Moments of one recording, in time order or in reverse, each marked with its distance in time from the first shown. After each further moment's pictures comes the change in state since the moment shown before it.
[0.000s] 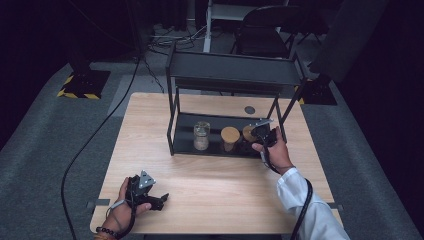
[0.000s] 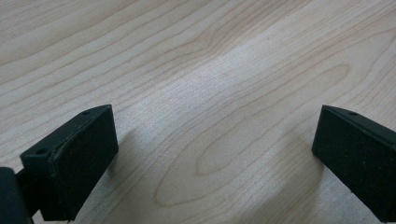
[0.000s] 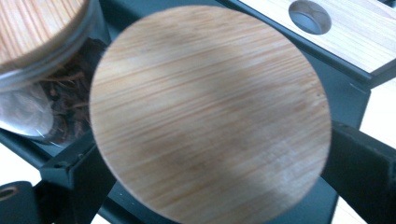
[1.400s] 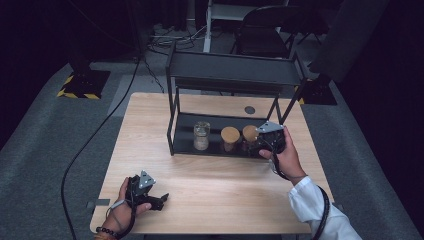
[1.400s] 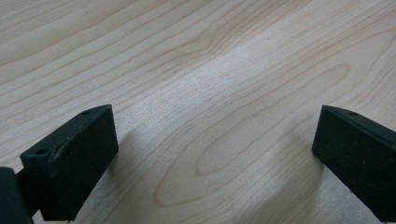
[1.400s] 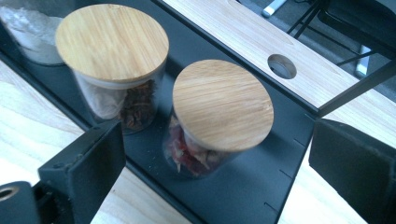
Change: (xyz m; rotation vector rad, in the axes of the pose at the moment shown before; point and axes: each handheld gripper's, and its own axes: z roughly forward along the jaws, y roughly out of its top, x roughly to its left) left arm 0.000 0.000 0.000 -0.001 0.000 0.000; right arm 0.016 -0.007 -0.068 -0.151 -0.033 -0.108
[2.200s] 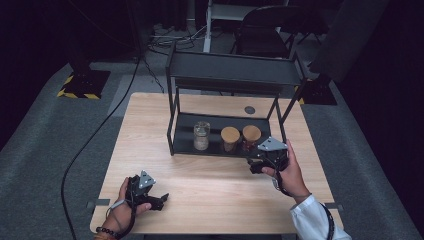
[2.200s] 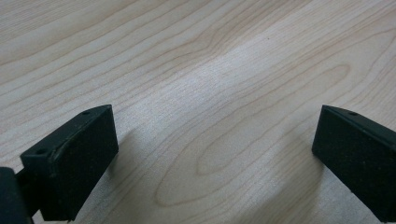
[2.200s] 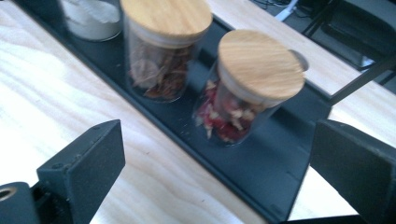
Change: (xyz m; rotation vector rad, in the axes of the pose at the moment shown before) left arm 0.000 0.000 0.000 0.000 0.000 0.000; right arm 0.027 -0.036 -0.023 -0.056 0.012 -0.036
